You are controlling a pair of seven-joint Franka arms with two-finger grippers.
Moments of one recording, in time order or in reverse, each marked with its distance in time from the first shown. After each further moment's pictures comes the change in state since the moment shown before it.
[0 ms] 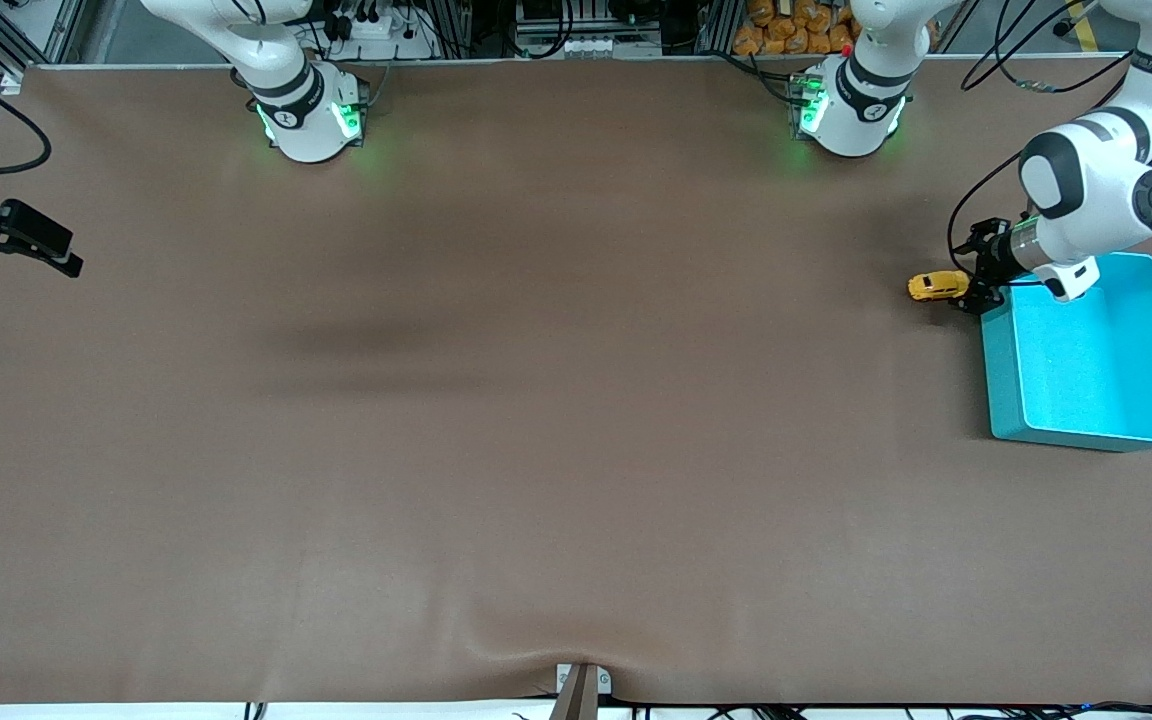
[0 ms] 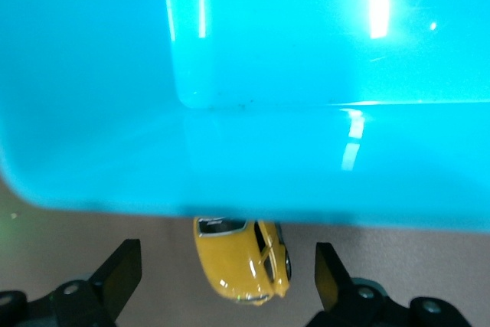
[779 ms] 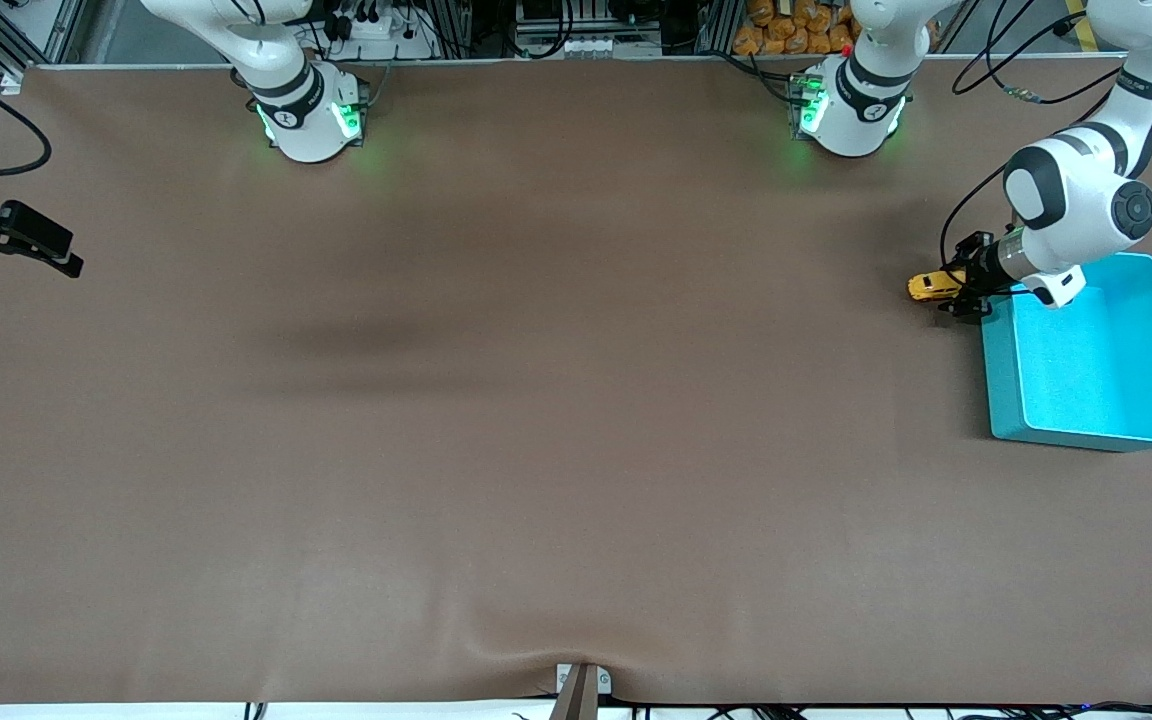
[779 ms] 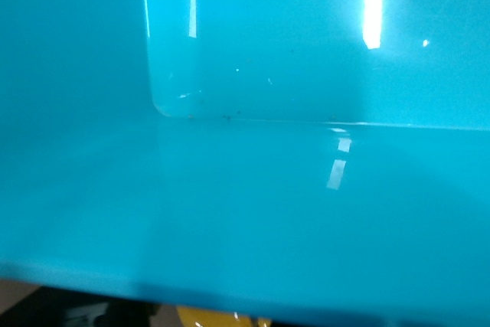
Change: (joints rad) left arm 0.000 0.065 -0.001 -0.001 -0.001 0.090 -0.064; right arm -0.003 0.003 0.000 0.000 0.000 -0.003 0.000
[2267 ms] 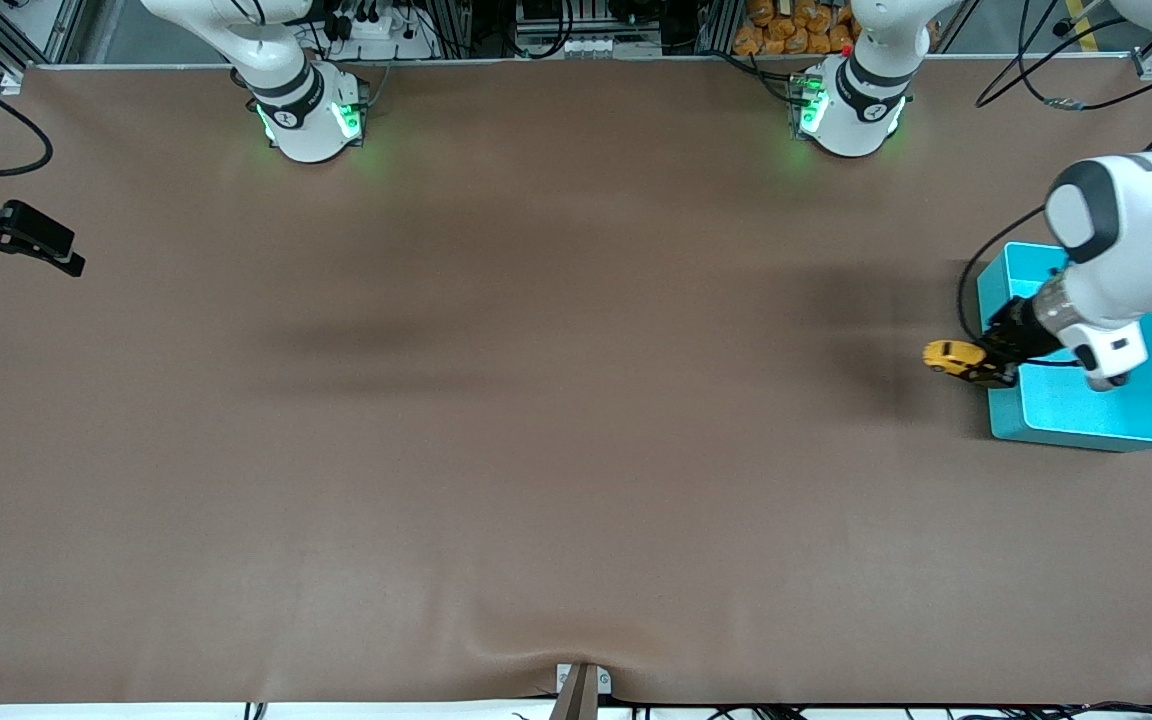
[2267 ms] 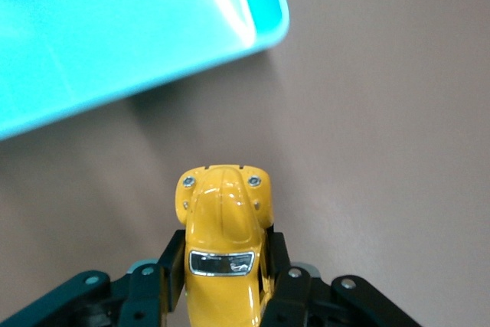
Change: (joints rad) left arm 0.053 -0.031 -0.246 0.415 0.001 -0.245 0.161; right arm -0.001 0.001 0.002 0.000 0.000 -0.008 0.000
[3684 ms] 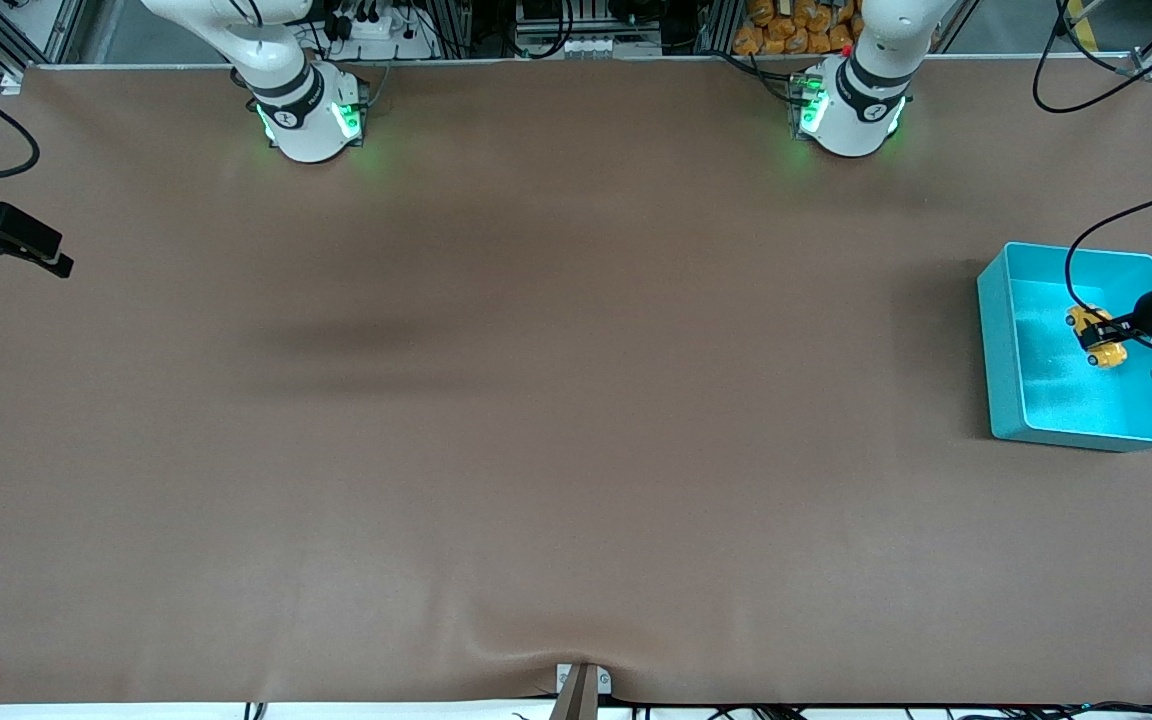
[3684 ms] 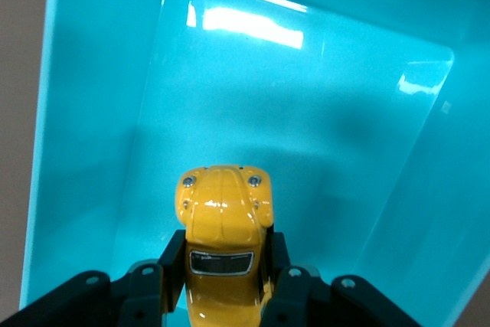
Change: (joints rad) left arm 0.279 0.199 0.030 0.153 0.367 -0.071 1.028; right arm -0.024 0.002 0.000 0.000 0.000 0.001 0.000
